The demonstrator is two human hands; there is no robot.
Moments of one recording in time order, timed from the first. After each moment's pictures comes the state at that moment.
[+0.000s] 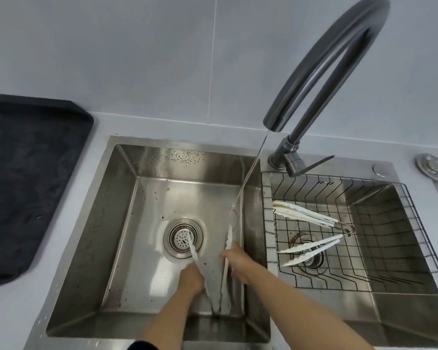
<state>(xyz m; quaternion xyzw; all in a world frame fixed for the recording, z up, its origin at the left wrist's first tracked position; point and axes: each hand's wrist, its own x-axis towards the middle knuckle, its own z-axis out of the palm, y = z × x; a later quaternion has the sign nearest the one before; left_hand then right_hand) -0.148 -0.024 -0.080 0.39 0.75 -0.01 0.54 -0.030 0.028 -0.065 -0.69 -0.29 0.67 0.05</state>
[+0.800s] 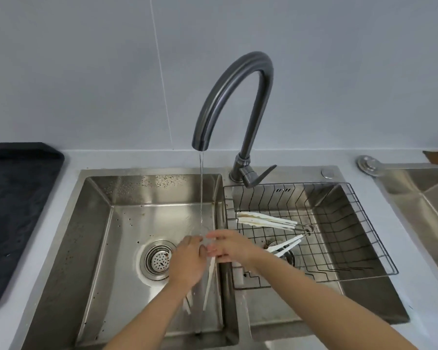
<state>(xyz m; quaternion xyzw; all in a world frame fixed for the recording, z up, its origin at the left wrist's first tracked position) -0.100 0.017 0.014 0.64 0.70 0.11 0.30 0.026 0.046 0.061 -0.58 -0.42 0.69 0.09</state>
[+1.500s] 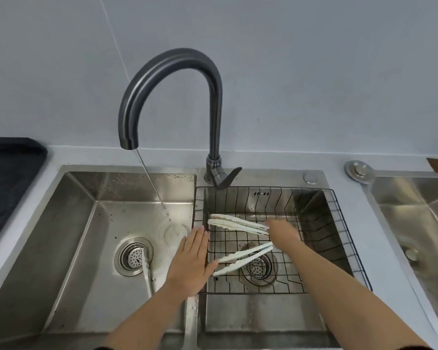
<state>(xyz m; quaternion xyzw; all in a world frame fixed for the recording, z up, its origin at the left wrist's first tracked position) -0.015 0.013 -0.019 0.76 0.63 -0.08 0.14 0.218 0.098 0.007 -0.69 -0.68 0.20 -0.17</state>
